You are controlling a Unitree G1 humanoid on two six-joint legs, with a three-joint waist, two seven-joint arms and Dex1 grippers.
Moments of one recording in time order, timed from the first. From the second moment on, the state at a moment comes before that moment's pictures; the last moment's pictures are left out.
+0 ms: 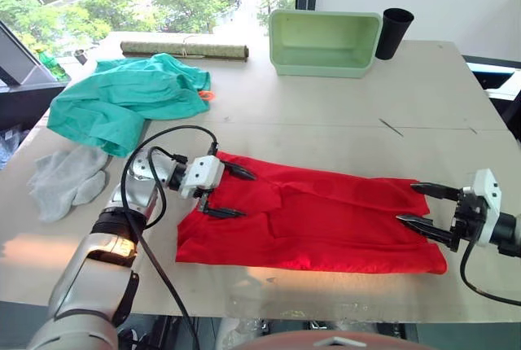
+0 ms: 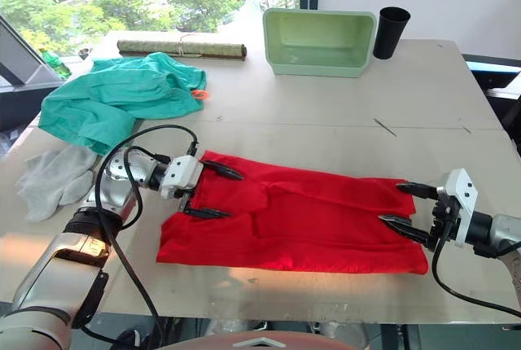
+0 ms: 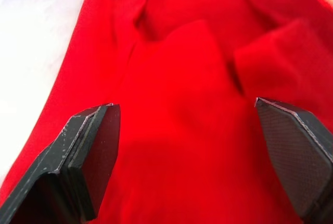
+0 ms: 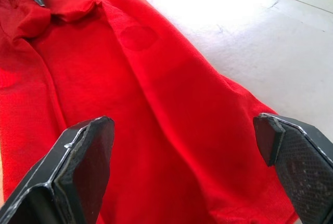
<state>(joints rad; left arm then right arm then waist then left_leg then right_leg) -0.59 0.71 -0.27 0.59 -0.32 -0.39 -1.61 0.15 -0.80 -0.29 -0.20 0.56 0.34 1.11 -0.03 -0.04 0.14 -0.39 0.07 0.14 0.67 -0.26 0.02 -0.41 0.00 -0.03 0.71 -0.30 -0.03</state>
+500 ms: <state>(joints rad) -0.89 0.65 -0.19 0.95 -0.22 -0.45 -1.57 -0.05 -0.84 -0.26 0.00 0.43 0.33 1.01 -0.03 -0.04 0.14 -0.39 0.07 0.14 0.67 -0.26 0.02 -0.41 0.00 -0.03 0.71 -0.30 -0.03</state>
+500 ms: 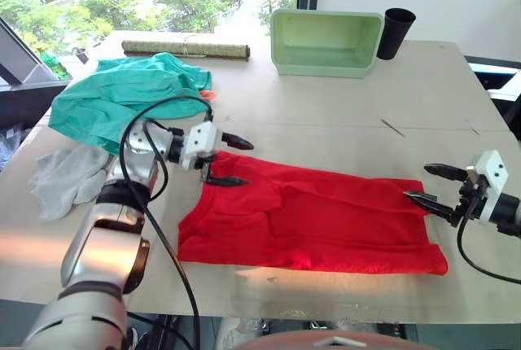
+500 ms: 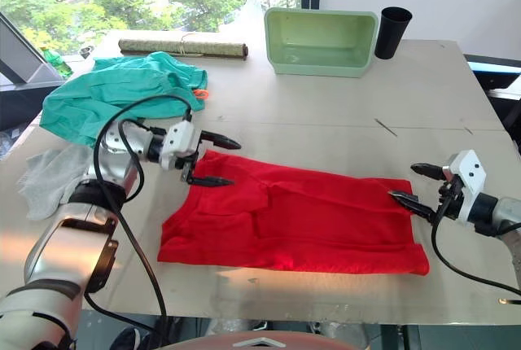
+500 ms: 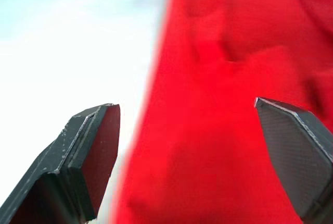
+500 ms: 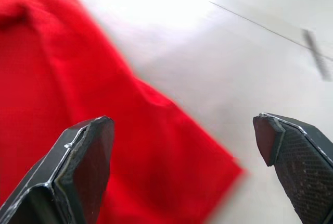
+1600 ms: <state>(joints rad) -0.94 0.68 -0.16 1.20 0.09 -0.59 -1.47 -0.59 -0.73 0.03 0.55 0.10 0.20 0.94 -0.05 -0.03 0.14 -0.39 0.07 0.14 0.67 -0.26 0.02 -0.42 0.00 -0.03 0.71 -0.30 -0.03</state>
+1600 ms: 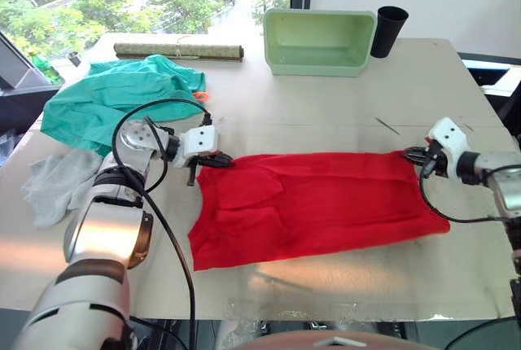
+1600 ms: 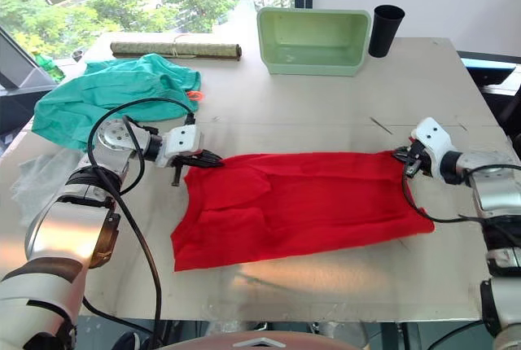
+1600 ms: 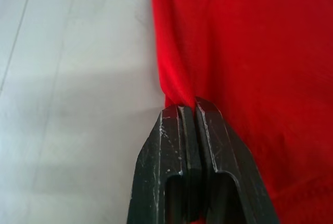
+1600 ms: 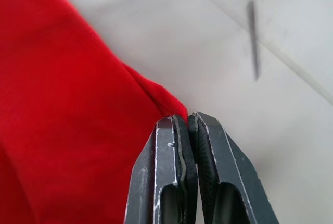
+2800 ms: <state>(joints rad) 0.02 0.93 -0.23 -0.30 -0.30 0.22 -1.48 -1.35 0.03 0.16 1.39 -0.29 -0.17 0.44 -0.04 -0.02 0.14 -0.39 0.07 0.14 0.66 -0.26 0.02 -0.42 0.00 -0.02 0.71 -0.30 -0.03</state>
